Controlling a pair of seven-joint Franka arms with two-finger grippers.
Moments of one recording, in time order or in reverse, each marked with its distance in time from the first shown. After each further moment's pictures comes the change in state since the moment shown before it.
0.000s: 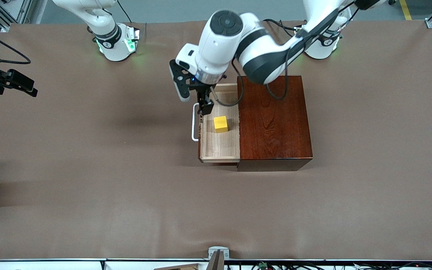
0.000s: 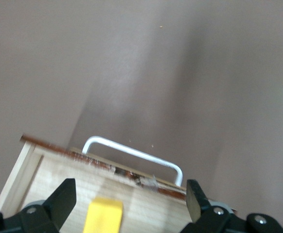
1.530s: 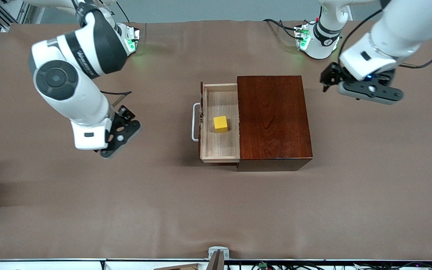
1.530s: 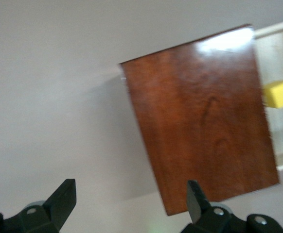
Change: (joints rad) left arm 0.338 -0.646 0.357 -0.198 -0.338 -0.559 -0.317; right arm 0.140 0.379 0.288 0.204 -0.177 0.108 -0.473
